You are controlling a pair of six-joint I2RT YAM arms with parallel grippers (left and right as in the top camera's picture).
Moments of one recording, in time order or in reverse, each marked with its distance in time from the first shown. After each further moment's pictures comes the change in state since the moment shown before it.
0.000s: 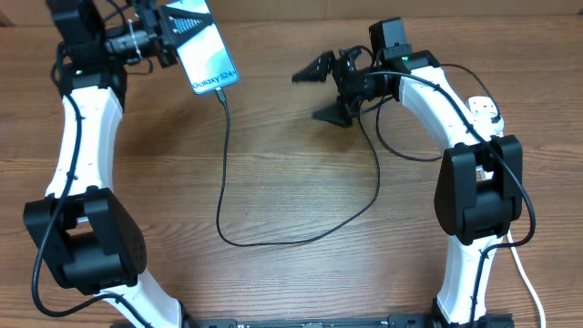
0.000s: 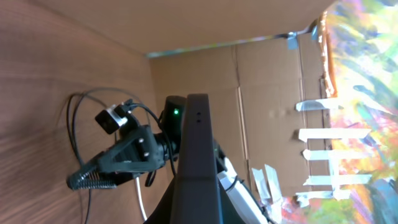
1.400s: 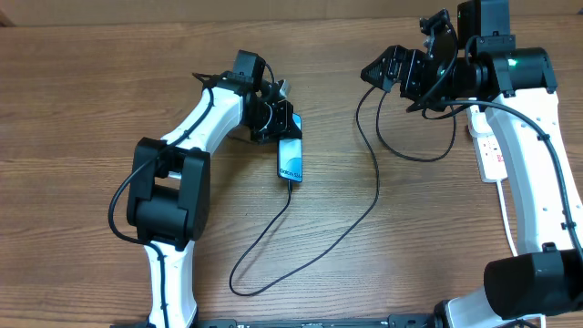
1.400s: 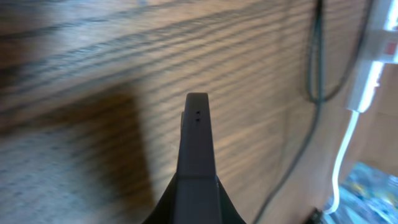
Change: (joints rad) left arm -0.441 0.298 0.006 -0.732 -0.733 0.766; right arm -0.146 -0.460 0.000 -0.316 0.428 -0.429
